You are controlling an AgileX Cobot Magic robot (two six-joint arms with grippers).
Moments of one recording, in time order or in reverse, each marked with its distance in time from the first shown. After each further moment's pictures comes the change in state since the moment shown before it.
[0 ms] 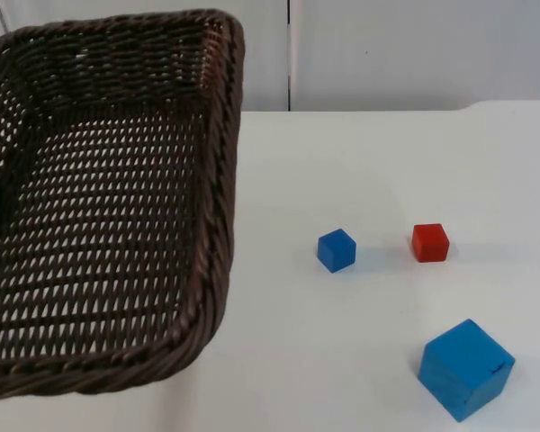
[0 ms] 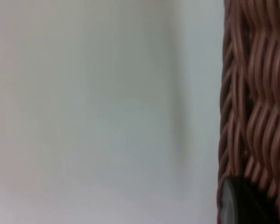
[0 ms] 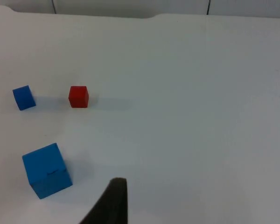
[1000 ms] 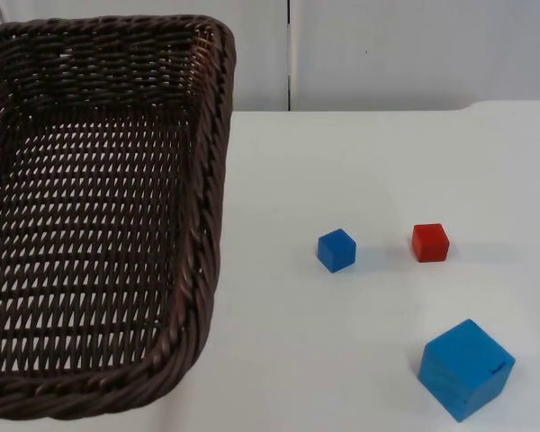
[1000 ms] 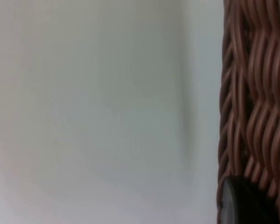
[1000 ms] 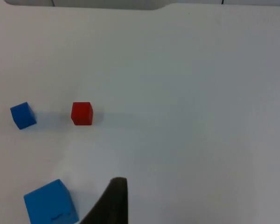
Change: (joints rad) right arm 0.000 0.526 -0.111 0.009 -0.281 0.029; left arm 0.000 -0.059 0.000 0.058 0.030 -0.047
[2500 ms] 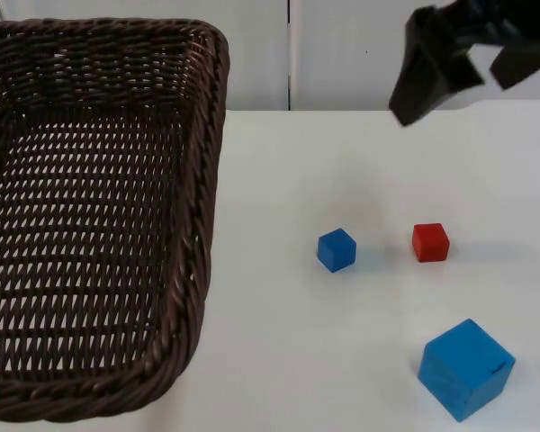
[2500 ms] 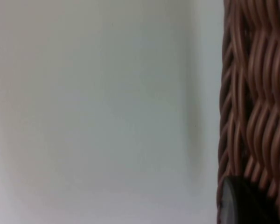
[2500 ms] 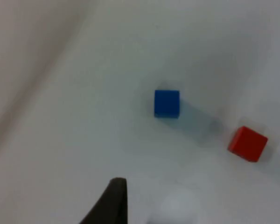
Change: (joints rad) right arm 0.399 1.111 -0.691 0.137 0.011 -0.172; left arm 0.000 0.000 0.000 0.025 -0.025 0.000
